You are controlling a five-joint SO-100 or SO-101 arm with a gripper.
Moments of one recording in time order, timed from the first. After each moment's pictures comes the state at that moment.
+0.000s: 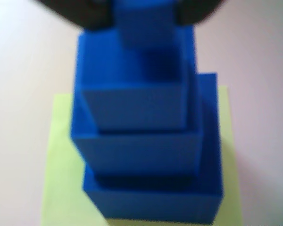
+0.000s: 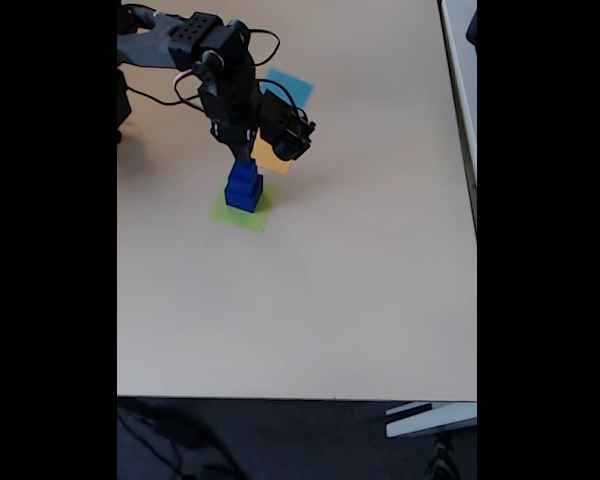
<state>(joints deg) 30.9 73.3 53.3 98.1 72.9</state>
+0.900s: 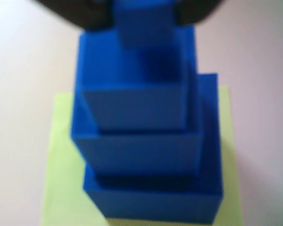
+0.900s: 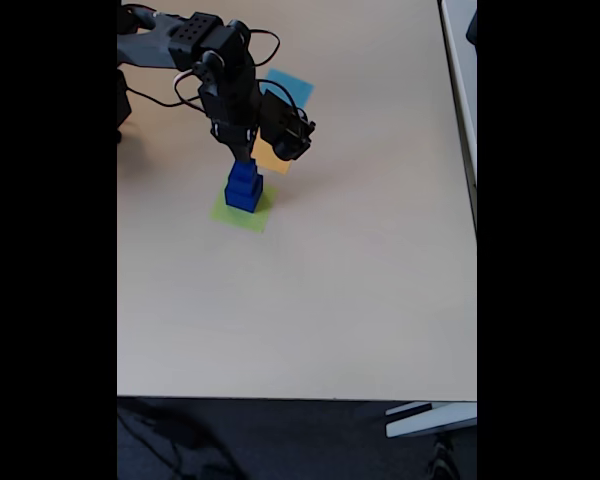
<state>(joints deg) 30.9 73.3 53.3 98.1 72.6</state>
